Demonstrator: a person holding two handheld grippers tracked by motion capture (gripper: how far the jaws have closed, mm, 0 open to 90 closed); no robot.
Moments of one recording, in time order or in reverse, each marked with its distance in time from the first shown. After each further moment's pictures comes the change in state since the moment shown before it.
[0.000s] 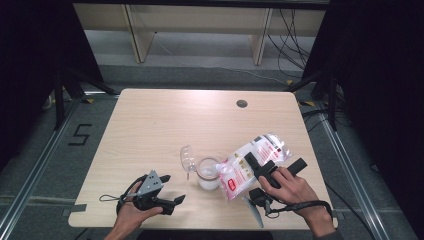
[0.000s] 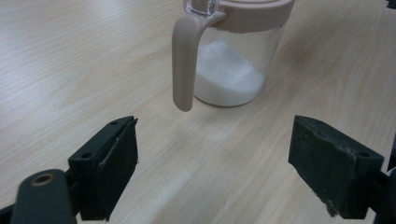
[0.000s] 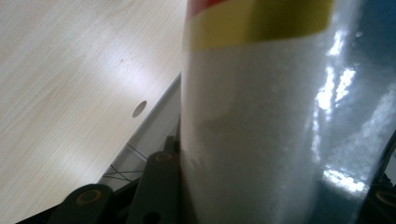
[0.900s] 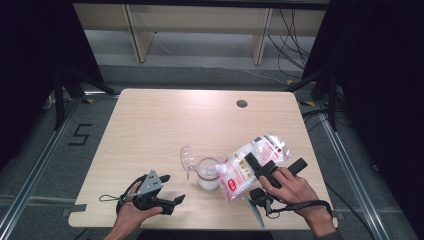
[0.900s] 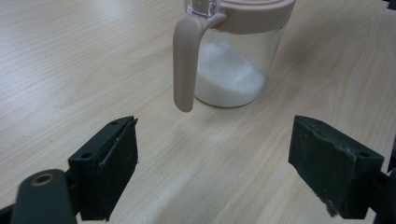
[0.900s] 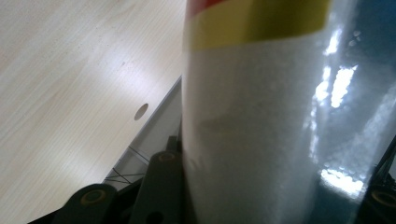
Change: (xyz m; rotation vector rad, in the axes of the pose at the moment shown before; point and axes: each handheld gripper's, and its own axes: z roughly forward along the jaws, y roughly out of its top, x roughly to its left) left arm 0.000 0.000 0.000 -0.006 -0.006 -0.007; right arm 0.001 -0.001 0.000 -0.010 0.006 0.016
